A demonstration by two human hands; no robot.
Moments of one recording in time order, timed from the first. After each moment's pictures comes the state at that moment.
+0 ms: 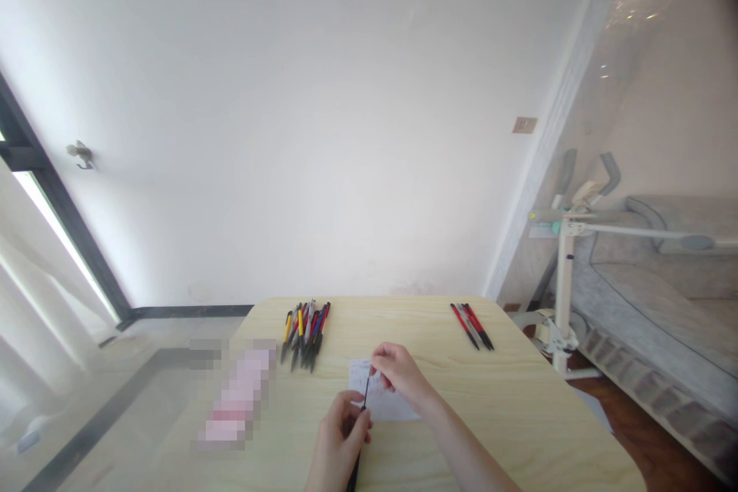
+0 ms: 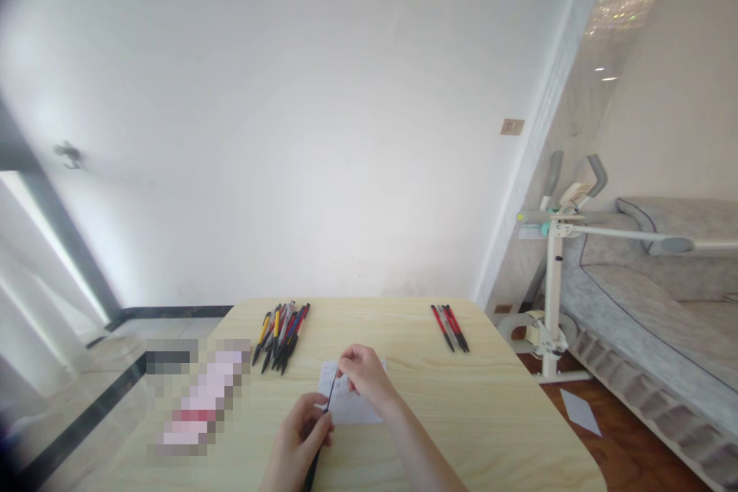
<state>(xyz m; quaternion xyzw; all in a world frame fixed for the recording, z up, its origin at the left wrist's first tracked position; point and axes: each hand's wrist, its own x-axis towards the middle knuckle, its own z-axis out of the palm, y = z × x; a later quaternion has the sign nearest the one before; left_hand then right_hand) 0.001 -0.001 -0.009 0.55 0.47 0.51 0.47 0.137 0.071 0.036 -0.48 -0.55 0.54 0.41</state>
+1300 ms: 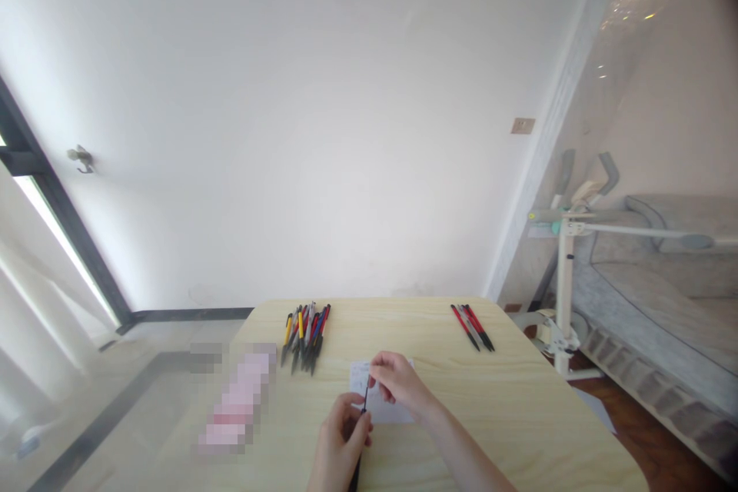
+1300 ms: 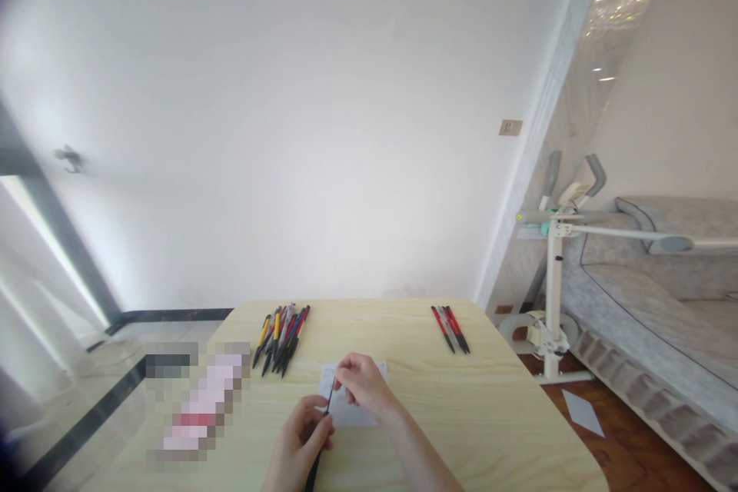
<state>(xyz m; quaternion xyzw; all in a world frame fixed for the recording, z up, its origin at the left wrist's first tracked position) 0.001 -0.002 -0.008 0.52 0.47 0.53 0.48 0.137 0.065 0.028 -0.45 -0.55 0.58 0.39</state>
